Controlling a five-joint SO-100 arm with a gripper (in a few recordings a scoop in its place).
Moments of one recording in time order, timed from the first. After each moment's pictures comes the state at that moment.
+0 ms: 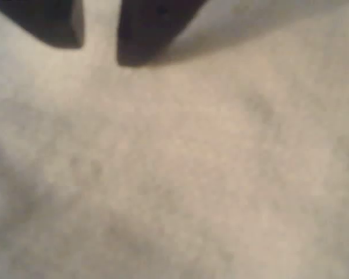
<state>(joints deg) -26.5 170.9 171.3 63.3 -5.9</state>
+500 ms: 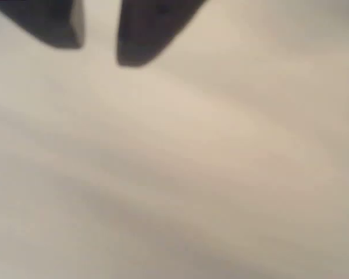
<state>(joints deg) -27.4 168.2 157.0 63.3 -6.2</state>
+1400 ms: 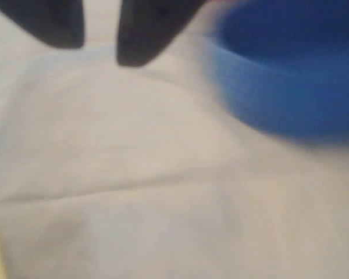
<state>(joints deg) -47.0 90.9 72.7 88.2 -61.3</state>
